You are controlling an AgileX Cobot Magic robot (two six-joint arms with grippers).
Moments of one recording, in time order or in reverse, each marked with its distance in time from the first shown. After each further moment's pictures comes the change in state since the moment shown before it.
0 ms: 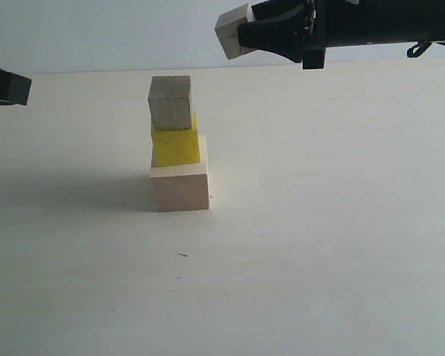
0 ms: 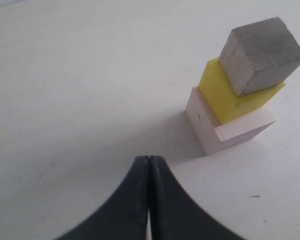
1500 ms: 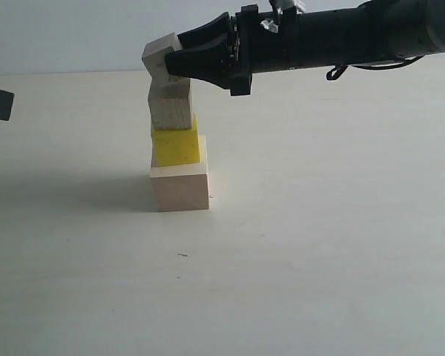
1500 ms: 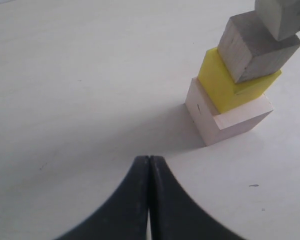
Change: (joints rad) left arm 0.000 -0.070 0.051 0.000 0.010 0.000; right arm 0.197 0.136 -0.092 0.080 0.006 -0.006
